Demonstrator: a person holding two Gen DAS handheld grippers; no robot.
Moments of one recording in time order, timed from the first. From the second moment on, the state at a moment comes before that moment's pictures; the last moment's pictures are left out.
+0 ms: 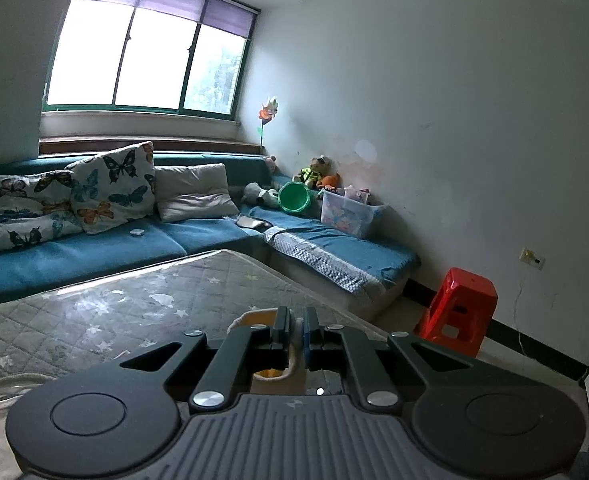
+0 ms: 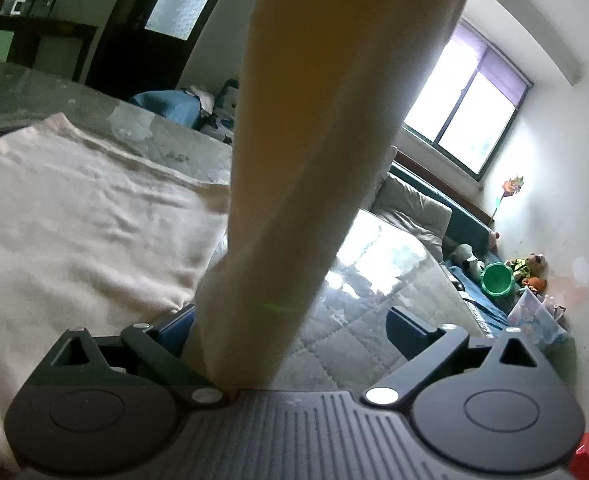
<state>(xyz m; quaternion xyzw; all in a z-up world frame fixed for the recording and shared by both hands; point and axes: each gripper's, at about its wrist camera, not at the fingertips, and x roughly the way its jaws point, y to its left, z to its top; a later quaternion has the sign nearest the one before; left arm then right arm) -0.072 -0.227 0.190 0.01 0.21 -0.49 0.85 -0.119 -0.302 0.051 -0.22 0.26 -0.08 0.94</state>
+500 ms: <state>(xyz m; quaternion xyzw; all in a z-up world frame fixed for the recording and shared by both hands) -0.069 -0.221 0.188 0.01 0.21 -0.47 0.86 -0.137 -0.301 0.055 -0.23 0.25 -0.07 0.94</state>
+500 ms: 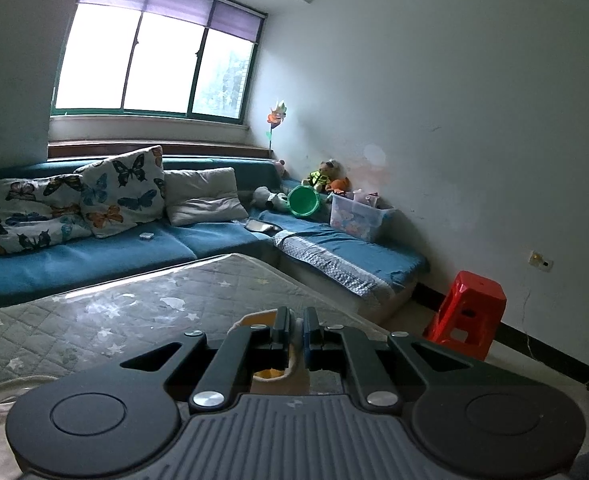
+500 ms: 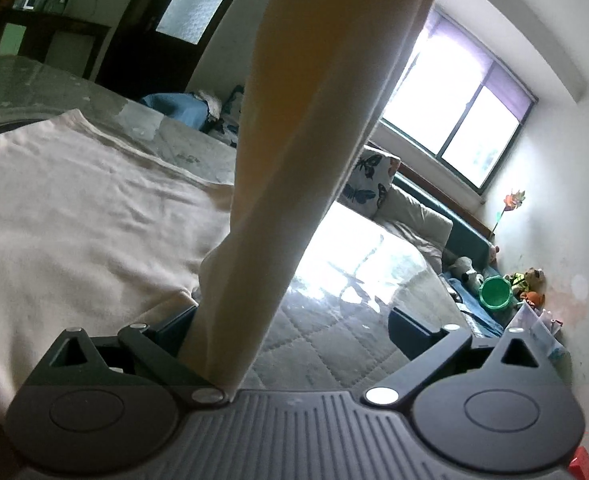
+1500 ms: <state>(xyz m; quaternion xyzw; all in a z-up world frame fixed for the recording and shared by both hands) -0.066 -0.183 0.181 -0.01 0.21 -0.44 0.88 -0.197 -0.313 0.067 -0.25 0.26 -0.01 0.93</state>
